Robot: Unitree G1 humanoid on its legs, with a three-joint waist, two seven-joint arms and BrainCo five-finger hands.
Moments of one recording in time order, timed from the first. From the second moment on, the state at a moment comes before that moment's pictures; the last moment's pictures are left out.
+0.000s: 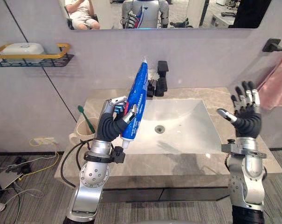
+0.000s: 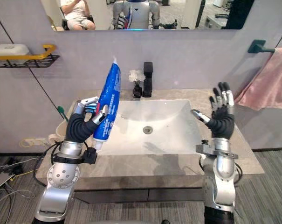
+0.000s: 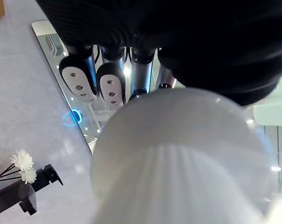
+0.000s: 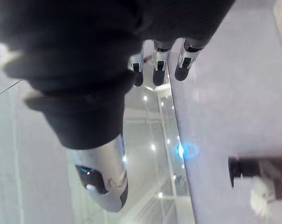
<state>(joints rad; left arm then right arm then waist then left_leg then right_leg) 0.06 0.18 -0.19 -0.59 0.29 -0.10 0.09 -0.02 -0.13 -0.16 -0.33 0.44 -0.15 0.03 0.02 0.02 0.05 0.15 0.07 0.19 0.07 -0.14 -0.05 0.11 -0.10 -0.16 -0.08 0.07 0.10</state>
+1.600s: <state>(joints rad) 0.04 0.17 -0.41 -0.39 0.29 -0.17 0.11 -0.22 -0.14 0.33 -0.26 1.07 -0.07 0.22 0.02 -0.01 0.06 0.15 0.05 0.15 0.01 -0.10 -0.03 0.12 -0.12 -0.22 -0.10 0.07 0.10</state>
